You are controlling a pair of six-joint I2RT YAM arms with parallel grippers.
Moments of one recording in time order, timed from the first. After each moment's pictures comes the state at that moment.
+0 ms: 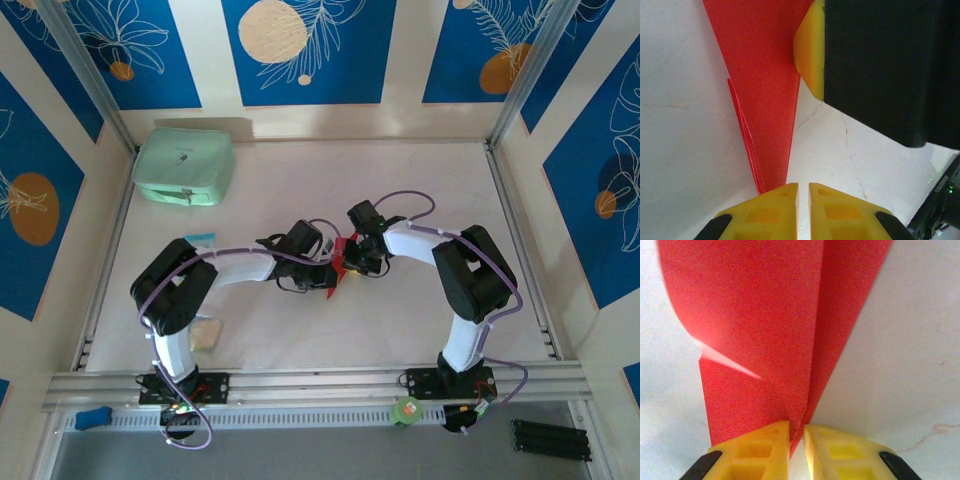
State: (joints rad) left arm -0.78 1.83 1.03 -0.20 0.46 -0.70; right arm 0.53 1.81 1.04 -0.50 -0.23 0.77
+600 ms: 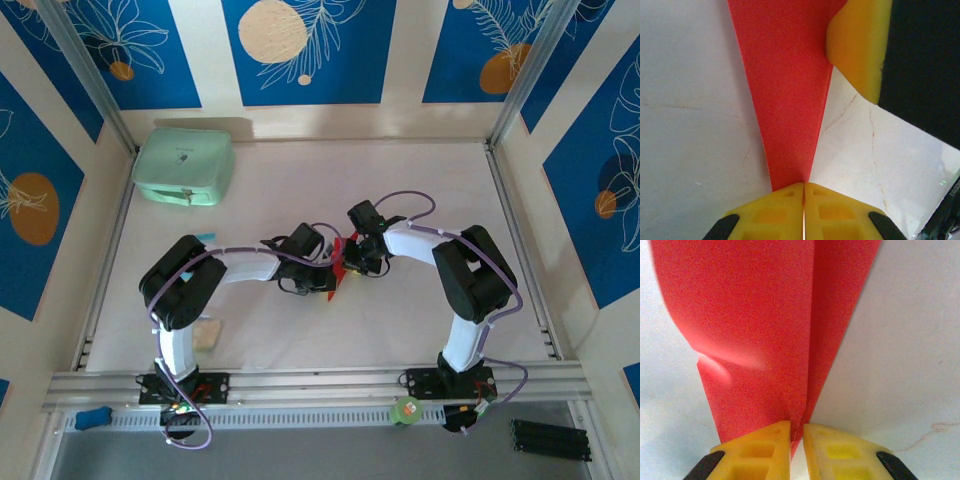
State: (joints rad) left arm -0.78 1.88 1.04 -0.20 0.46 -0.70; right arm 0.53 1.82 1.04 -0.50 -0.23 0.78
